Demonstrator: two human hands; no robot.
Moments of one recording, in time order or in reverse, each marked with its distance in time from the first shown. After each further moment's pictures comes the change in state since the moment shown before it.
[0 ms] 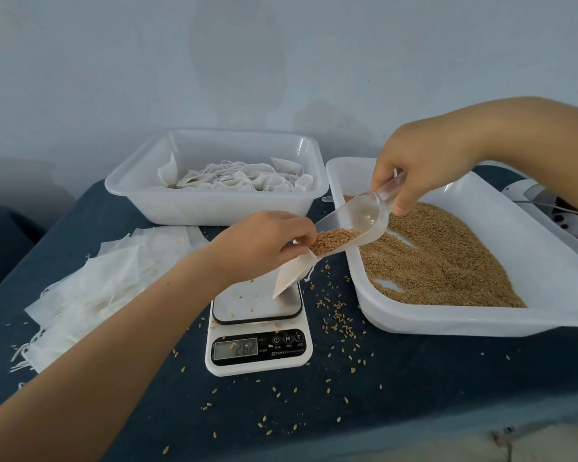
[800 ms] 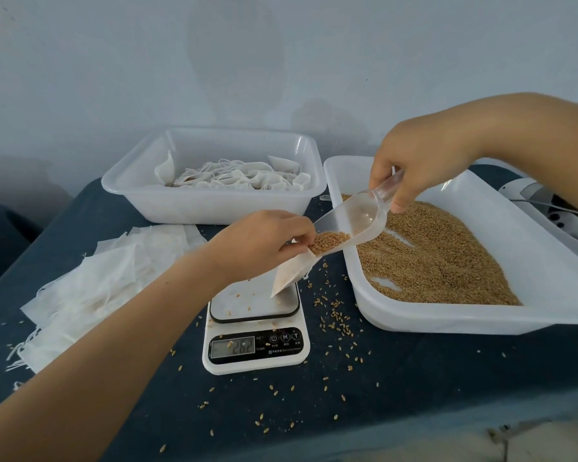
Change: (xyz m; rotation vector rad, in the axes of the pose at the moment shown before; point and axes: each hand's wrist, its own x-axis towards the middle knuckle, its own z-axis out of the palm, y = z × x) left_hand 0.001 0.001 0.002 0.001 0.014 0.010; right_hand -0.001 0.001 -0.001 -0.019 -0.004 0.001
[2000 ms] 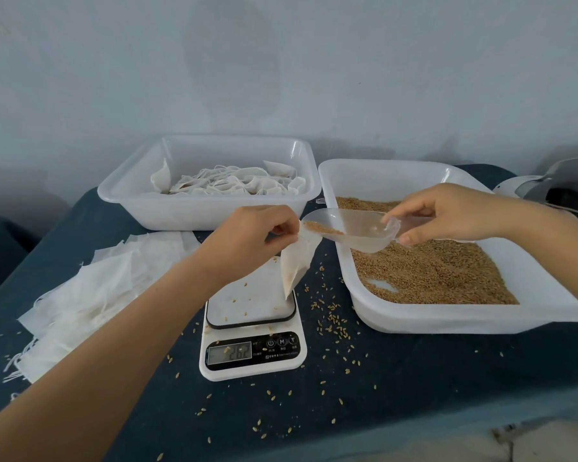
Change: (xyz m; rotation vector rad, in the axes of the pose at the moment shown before) left_hand -0.001 -0.003 0.001 -0.147 0.196 -0.106; right_hand -0.013 0.044 0.111 0.805 0.231 -0.009
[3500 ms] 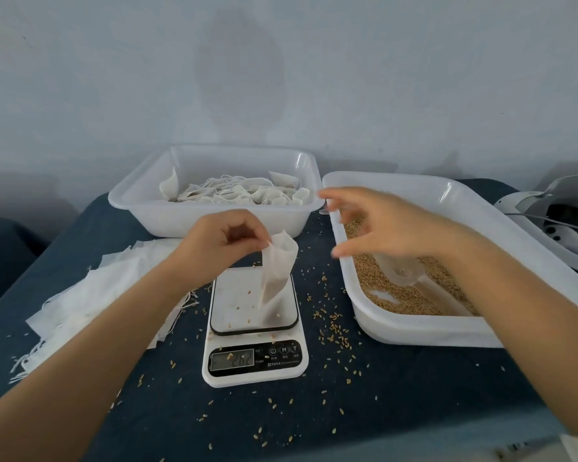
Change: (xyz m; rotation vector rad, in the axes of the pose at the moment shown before) left_hand -0.022 -0.019 -0.024 -0.435 0.079 -0.223; right_hand 0.023 -0.072 0.038 0.022 0.116 -0.148
